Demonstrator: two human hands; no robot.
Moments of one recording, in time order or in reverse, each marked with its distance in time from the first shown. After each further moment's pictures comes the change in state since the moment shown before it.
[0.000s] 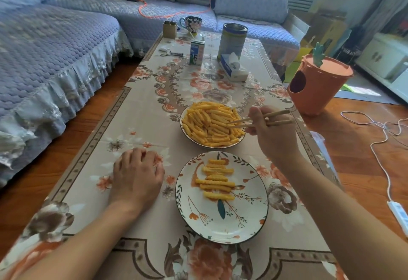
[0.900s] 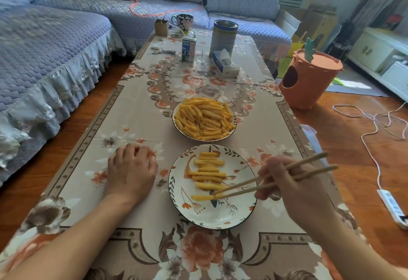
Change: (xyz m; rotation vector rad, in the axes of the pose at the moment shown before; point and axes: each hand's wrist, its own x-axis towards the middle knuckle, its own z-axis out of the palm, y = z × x) left_hand -0.002 0.002 -0.005 -0.029 -0.007 -0.008; right_hand -0.117 -0.064 -0.073 0.311 -0.166 0.342
